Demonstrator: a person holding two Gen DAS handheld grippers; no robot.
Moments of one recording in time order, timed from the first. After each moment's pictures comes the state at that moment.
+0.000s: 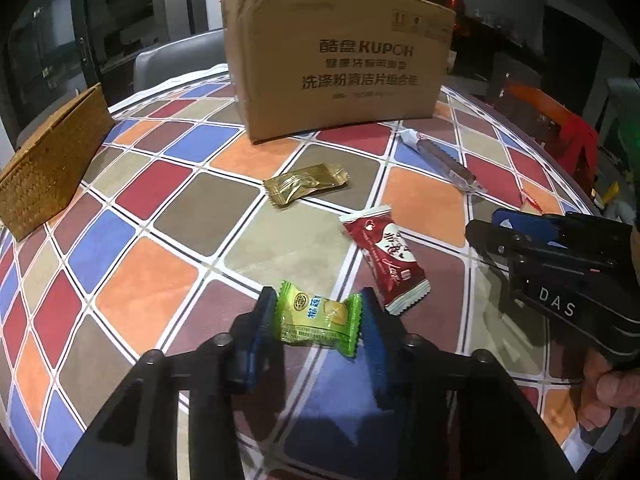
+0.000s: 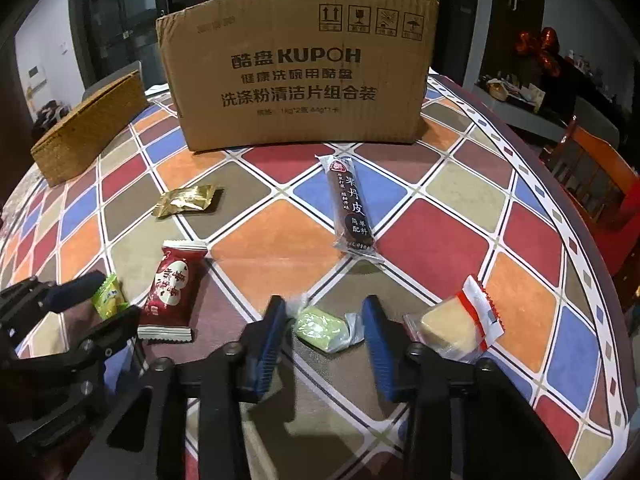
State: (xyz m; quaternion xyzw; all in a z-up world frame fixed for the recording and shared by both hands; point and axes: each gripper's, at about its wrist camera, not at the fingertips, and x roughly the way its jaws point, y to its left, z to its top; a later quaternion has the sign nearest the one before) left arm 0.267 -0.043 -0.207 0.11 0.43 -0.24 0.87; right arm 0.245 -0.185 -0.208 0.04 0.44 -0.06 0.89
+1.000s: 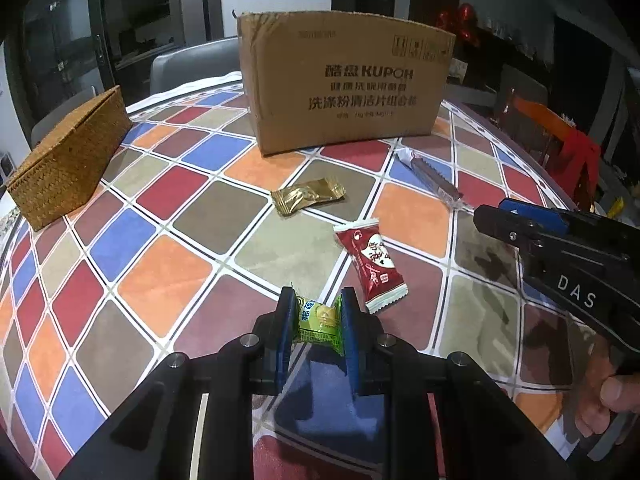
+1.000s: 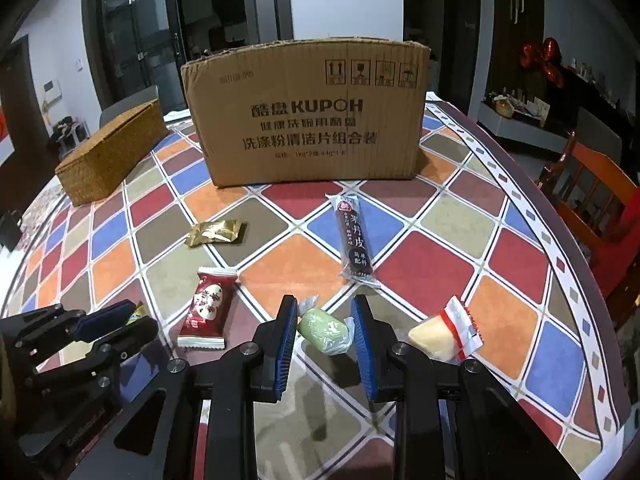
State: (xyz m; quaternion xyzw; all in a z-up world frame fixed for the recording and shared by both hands) left arm 0.250 -0.041 -0.184 0.09 0.42 -0.21 0.88; right arm 0.229 -0.189 -0.175 0.05 0.40 -0.05 0.91
